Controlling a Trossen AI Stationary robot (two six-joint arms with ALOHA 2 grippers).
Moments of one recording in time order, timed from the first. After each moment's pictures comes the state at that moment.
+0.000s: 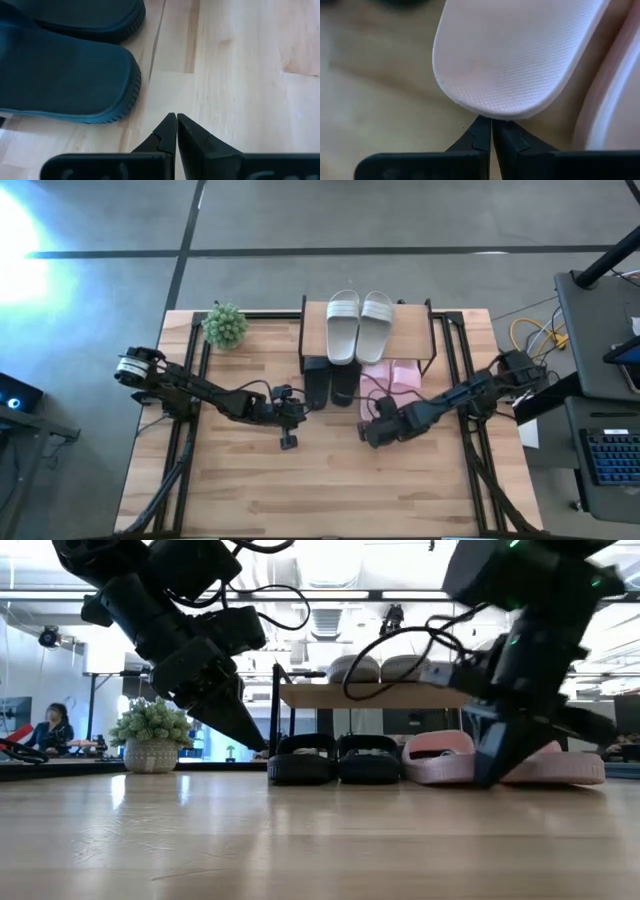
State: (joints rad) left arm -0.20 1.57 0.72 0.04 -0.27 -0.23; right arm 0.32 1.66 0.82 -0.45 0.31 1.60
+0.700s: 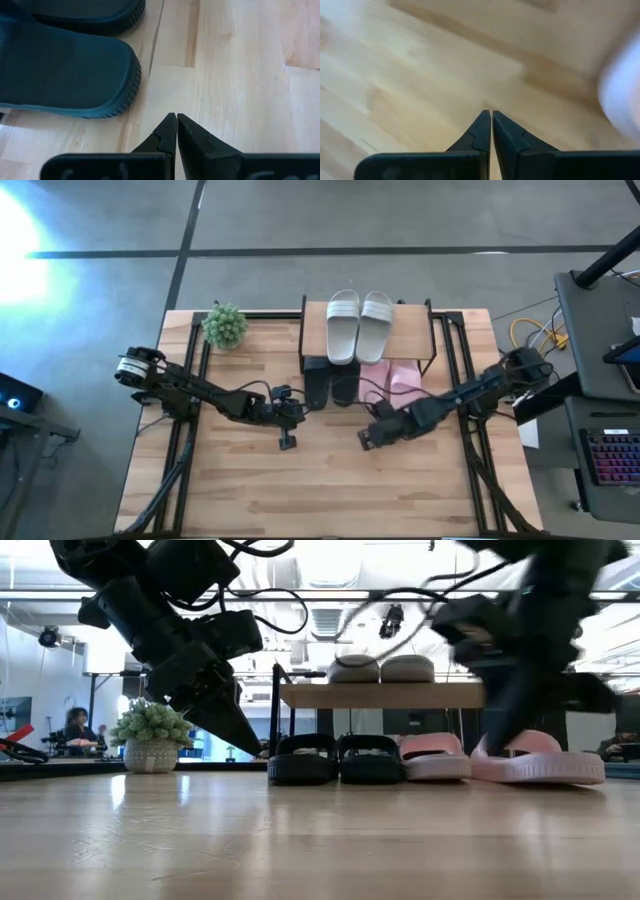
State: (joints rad) left arm -0.20 1.57 0.71 0.04 -0.27 -0.23; right arm 0.34 1.57 0.87 -0.48 0.17 1.47
